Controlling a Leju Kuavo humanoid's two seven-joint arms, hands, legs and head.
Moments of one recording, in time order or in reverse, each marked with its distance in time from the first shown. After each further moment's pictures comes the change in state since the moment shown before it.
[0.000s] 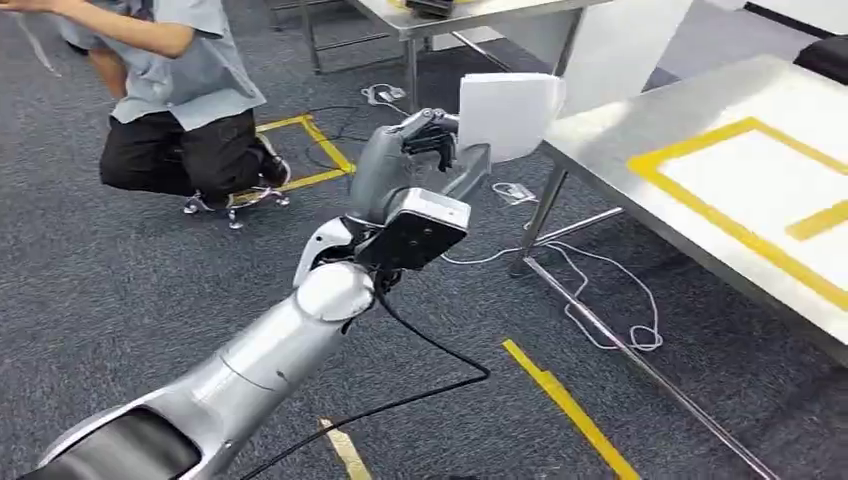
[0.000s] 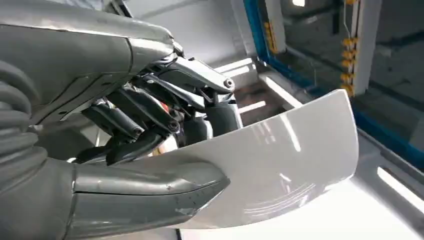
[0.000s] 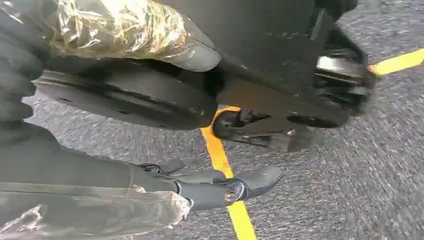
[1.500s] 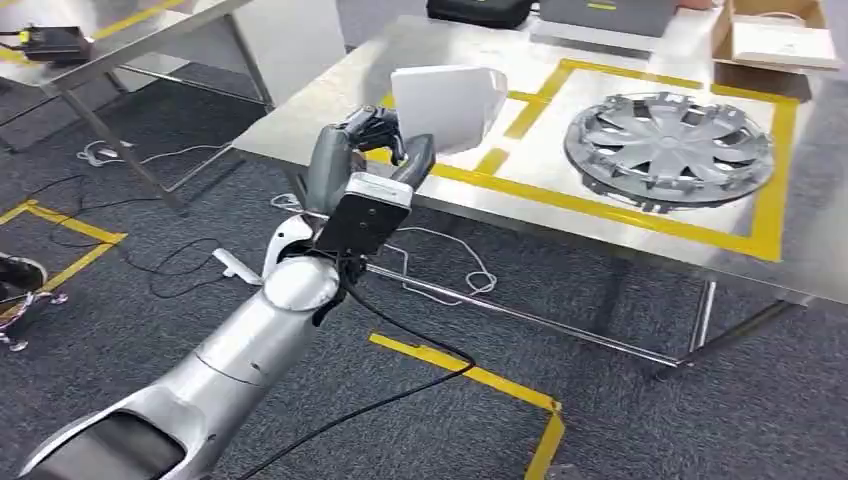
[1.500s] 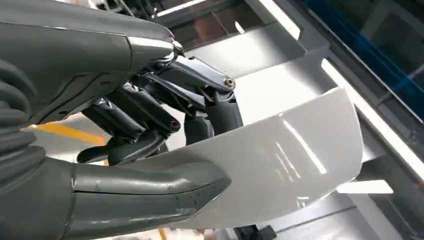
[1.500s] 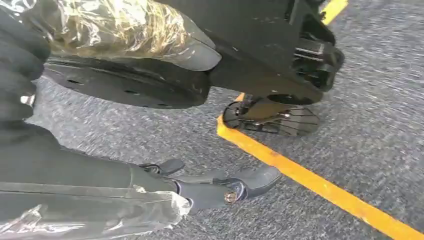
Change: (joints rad) left arm 0.014 0.041 0.082 0.008 0.031 0.006 -0.019; right arm -0.002 0.002 -0.017 0.000 -0.005 -0.024 0.023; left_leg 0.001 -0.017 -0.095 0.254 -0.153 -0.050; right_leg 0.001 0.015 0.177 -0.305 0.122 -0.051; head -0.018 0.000
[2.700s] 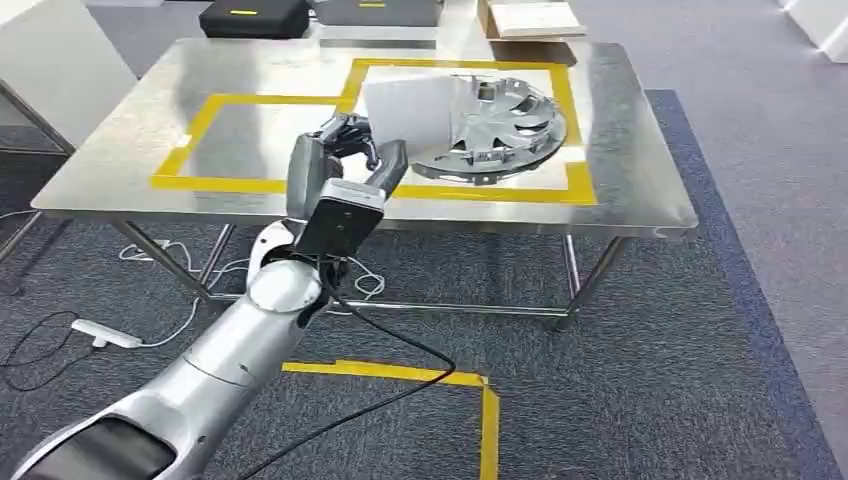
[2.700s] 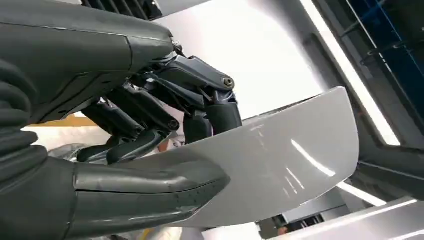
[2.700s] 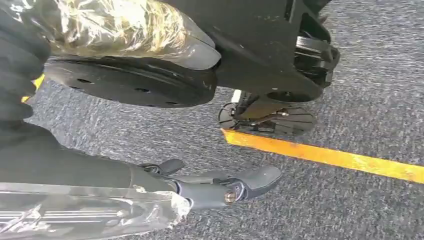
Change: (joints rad) left arm 0.023 0.024 0.034 -0.006 -0.010 0.009 -0.020; right arm 0.010 0.000 -0.005 0.000 0.005 0.007 -0.032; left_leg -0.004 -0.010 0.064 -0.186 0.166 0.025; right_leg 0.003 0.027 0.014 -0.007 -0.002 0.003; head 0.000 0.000
